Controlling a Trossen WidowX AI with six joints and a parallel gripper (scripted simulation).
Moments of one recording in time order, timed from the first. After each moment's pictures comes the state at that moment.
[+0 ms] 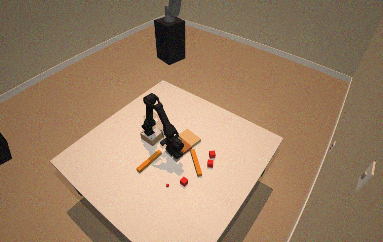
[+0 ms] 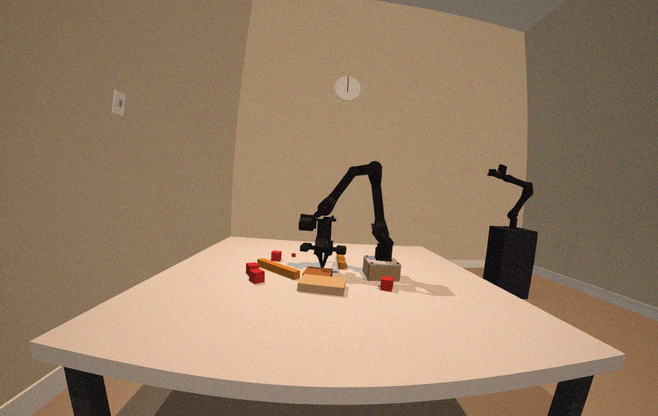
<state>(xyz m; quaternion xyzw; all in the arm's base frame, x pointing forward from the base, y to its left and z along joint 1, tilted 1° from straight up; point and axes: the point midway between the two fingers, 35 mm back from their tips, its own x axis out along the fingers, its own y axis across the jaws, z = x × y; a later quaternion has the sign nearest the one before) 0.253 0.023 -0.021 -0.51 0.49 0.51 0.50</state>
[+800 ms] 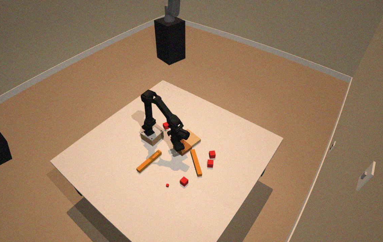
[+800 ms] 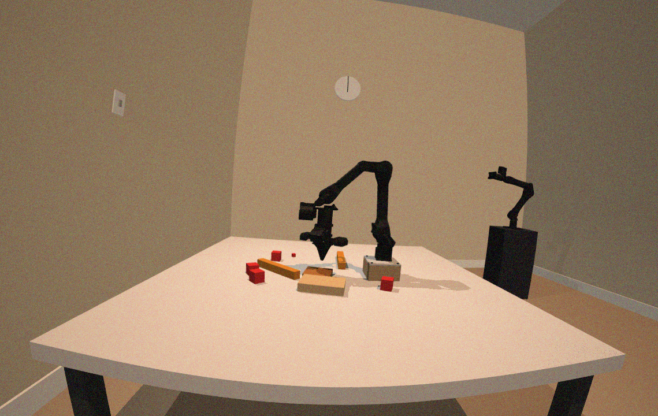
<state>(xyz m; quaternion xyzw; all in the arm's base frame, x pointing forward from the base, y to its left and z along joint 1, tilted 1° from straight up) 0.247 0.070 0.028 -0.42 0.55 0.42 0.58</state>
